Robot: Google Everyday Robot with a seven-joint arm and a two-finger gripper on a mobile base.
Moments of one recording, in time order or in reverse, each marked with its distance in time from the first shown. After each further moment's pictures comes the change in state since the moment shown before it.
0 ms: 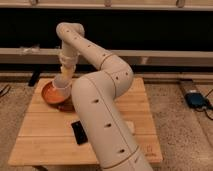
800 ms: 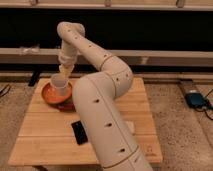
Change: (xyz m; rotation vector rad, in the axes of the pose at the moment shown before) arm -0.026 0.011 -0.008 -0.066 -0.118 -0.072
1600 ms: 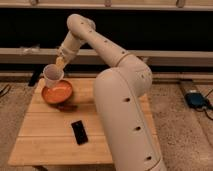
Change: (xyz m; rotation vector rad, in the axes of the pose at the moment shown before) arm -0.014 0.032 -0.048 -0.050 -0.233 -0.197
